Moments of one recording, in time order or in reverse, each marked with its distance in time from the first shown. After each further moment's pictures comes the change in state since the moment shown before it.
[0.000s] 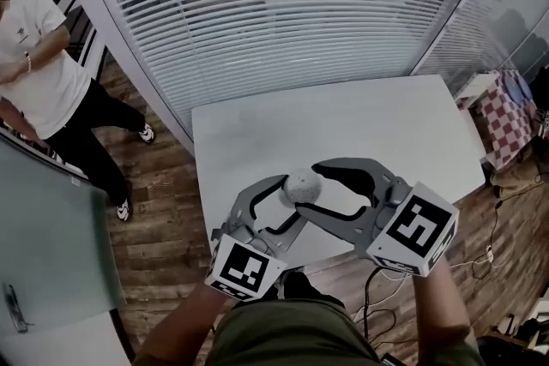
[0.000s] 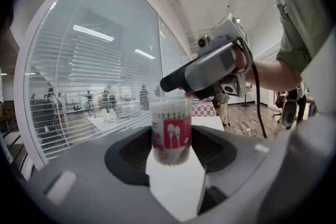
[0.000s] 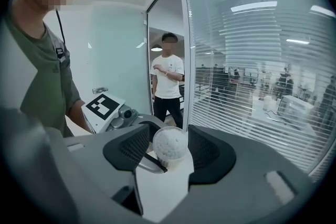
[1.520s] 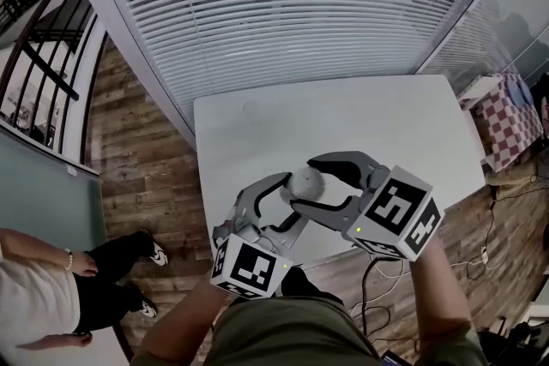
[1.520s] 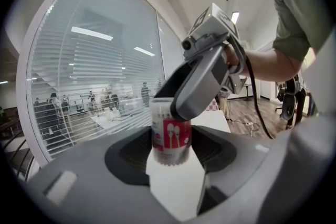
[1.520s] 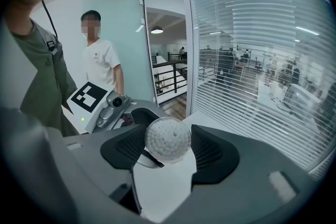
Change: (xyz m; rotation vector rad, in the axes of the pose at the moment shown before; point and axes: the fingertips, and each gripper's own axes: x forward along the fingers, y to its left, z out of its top) left arm -0.002 0.012 -0.026 0.018 0.066 0.037; right arm 0.045 -0.008 -0.038 0.044 0.215 0.057
